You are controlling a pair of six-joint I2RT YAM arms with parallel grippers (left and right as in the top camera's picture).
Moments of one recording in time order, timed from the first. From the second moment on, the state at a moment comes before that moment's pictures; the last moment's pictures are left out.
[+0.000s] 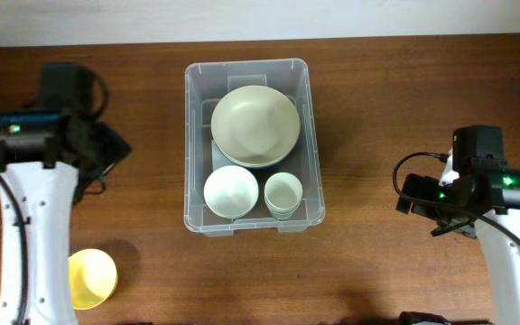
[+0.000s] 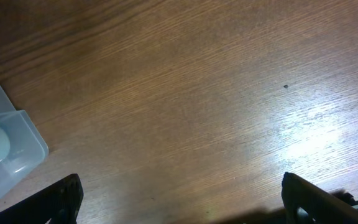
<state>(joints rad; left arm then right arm) 0.07 1.51 1.70 -1.52 -0.20 -0.80 -0.14 1.23 1.15 -1.28 0.00 0.27</state>
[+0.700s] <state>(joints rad) 0.36 1.52 0.85 -0.97 -0.14 -0.90 -0.14 1.23 1.15 -1.28 0.00 0.27</state>
